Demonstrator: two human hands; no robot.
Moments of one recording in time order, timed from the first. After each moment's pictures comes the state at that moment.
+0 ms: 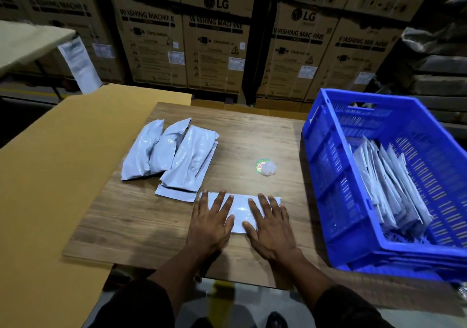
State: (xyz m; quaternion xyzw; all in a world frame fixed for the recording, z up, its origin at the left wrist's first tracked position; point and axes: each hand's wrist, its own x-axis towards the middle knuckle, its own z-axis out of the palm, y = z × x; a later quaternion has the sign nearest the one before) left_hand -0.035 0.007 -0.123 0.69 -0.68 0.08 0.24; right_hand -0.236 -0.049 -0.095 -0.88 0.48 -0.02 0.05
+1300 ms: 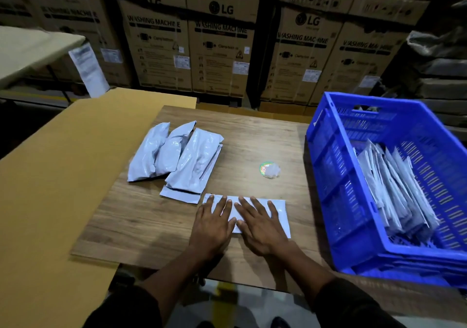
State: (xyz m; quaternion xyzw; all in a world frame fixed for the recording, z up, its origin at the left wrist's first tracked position) left_hand -0.031 0.012 -0.119 0.69 -0.69 0.08 0.19; right_hand -0.209 -0.053 -0.078 -0.92 0.38 0.02 0.09
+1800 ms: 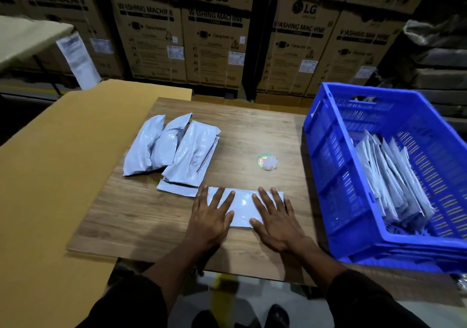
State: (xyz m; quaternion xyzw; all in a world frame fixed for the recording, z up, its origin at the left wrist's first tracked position) left_hand -0.023 0.014 -0.121 0.65 -0.71 0.09 0.27; right_hand -0.251 -0.059 -0.083 -0.90 0.43 0.05 0.07
